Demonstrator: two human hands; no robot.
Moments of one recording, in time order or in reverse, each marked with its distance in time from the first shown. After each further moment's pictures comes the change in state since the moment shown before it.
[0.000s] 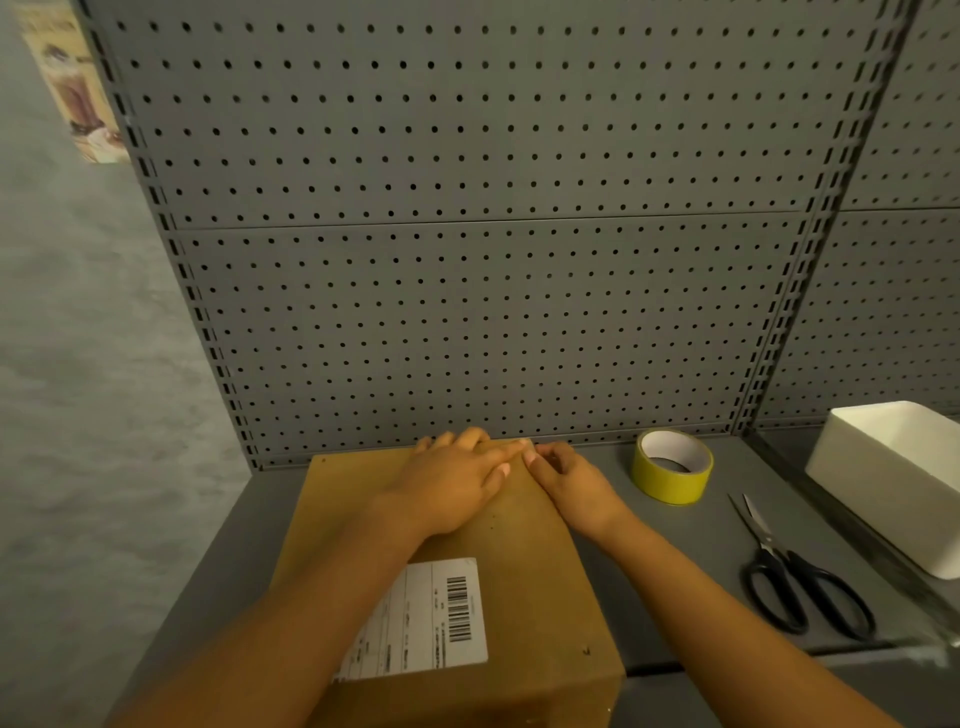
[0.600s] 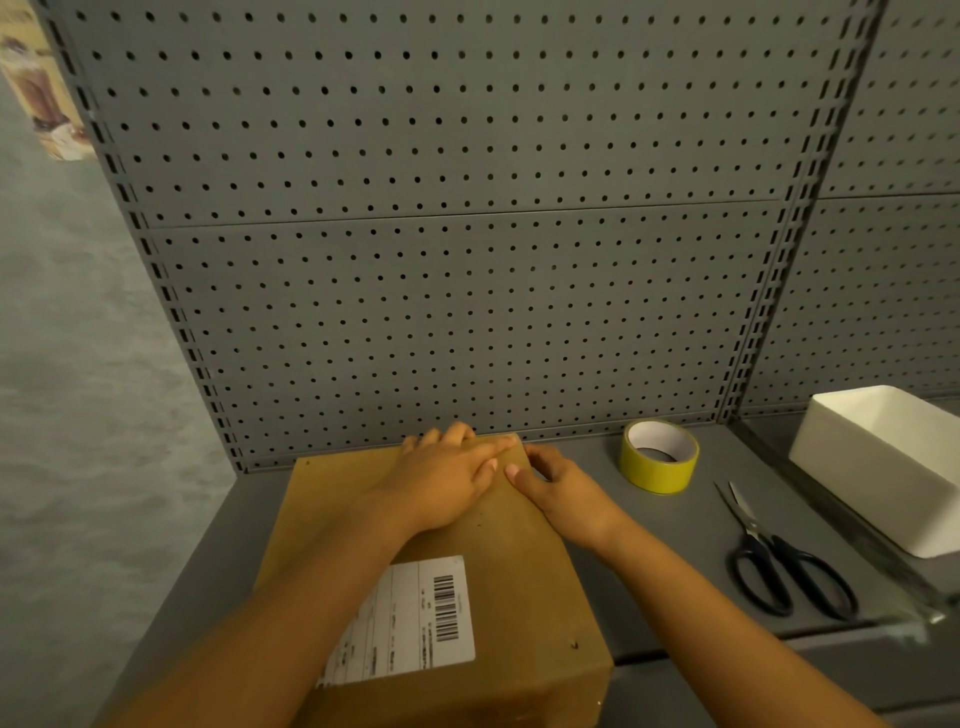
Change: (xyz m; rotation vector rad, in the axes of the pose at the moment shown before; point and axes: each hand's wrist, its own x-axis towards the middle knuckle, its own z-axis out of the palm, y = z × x) left_hand 0.006 -0.001 0.005 -0.035 -0.015 -0.034; right_hand -0.012 0.006 0.001 0.088 -0.095 -0.021
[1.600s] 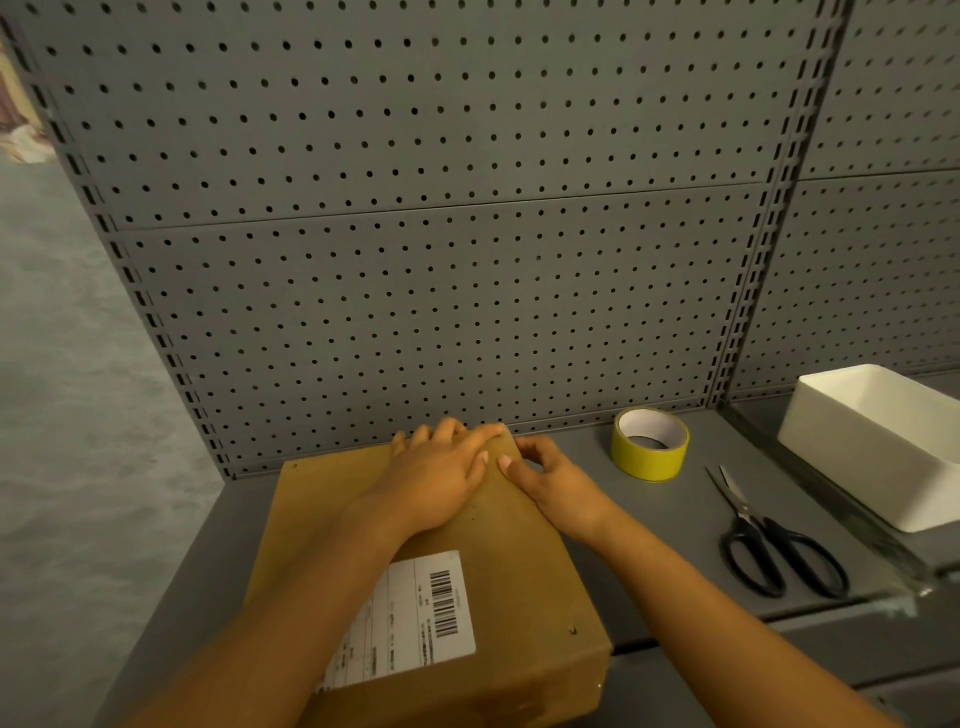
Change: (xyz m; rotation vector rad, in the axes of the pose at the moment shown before) left_hand 0.000 0.003 0.003 0.009 0.024 -0.017; right_hand 0.001 0.005 0.002 0.050 0.025 0.019
